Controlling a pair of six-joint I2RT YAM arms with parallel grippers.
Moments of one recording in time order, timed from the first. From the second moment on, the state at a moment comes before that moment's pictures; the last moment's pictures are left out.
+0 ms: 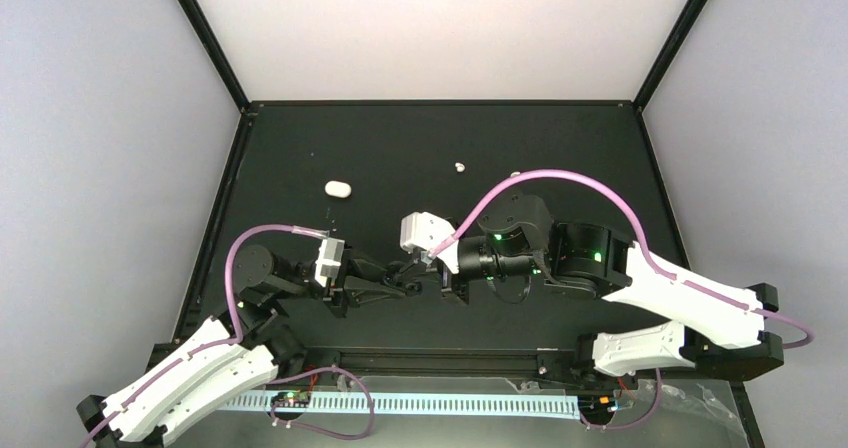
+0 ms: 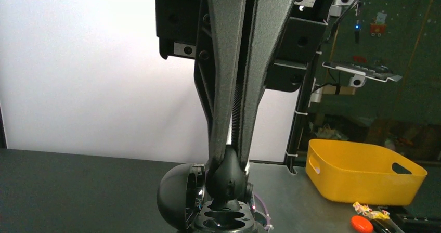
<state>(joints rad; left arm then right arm) -0.79 0.50 0.52 0.23 0.80 -0.31 1.30 1.19 1.49 -0.70 -0.22 -0.11</state>
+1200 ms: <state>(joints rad) -0.79 0.49 0.52 0.20 0.77 -0.31 1.31 1.23 1.50 -0.69 -0.17 -0.11</state>
